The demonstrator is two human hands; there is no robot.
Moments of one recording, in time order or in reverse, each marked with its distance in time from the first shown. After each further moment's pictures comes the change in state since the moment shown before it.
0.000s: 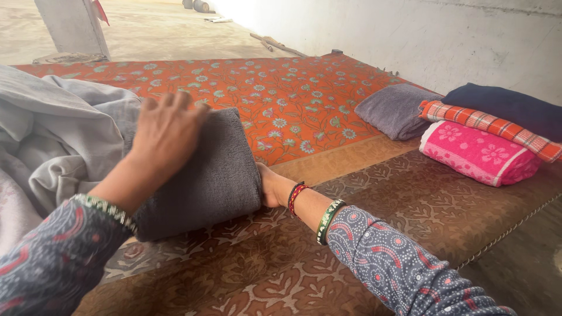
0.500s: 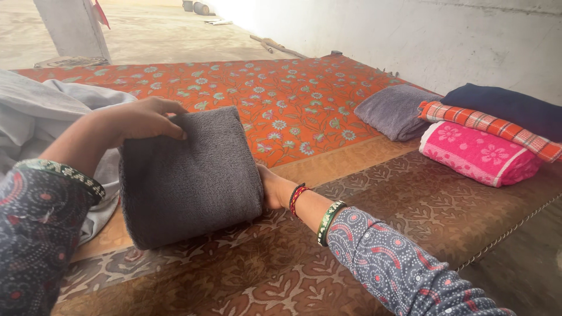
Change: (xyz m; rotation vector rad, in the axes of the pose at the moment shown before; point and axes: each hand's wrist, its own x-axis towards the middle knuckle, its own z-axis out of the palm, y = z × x) left_hand 0.039 -0.059 -0.017 -0.793 -0.674 -0.386; right_hand -0.003 0.000 -0.002 0.051 -0.130 -0.011
